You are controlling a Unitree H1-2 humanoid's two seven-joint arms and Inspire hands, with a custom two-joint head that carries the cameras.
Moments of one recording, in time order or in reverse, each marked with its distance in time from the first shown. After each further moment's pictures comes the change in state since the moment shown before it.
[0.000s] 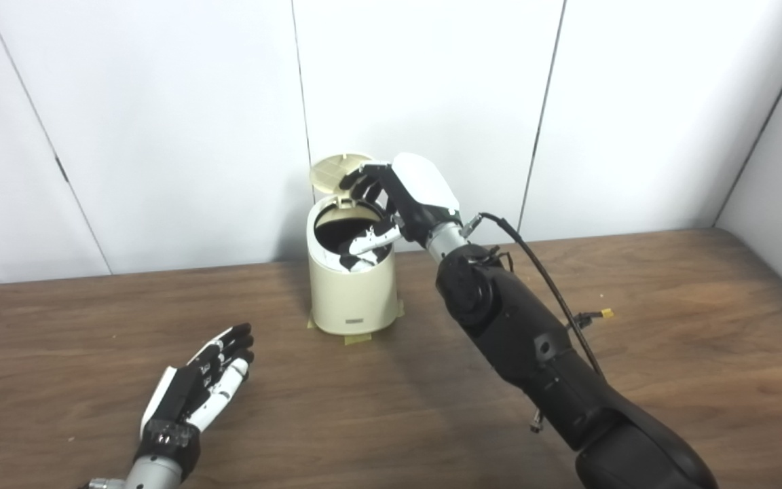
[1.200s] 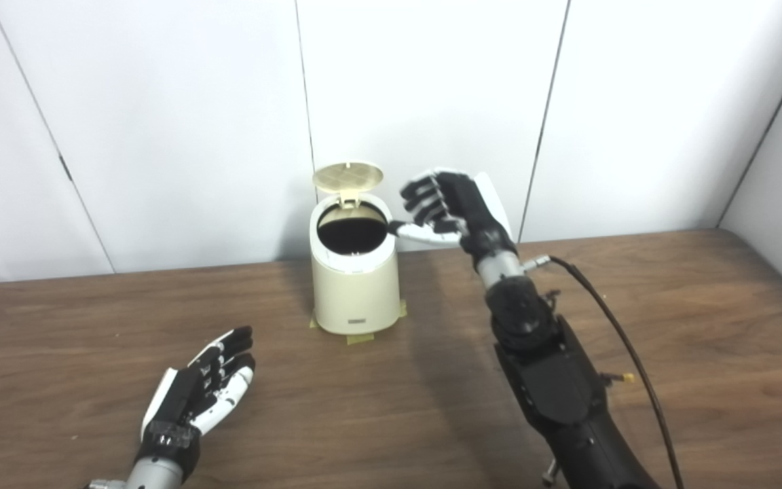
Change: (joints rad) left arm 0.002 0.001 0.003 0.002 0.025 0.001 0.002; right arm 0.262 0.070 -0.315 -0.393 0.373 0.213 0.057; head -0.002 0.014
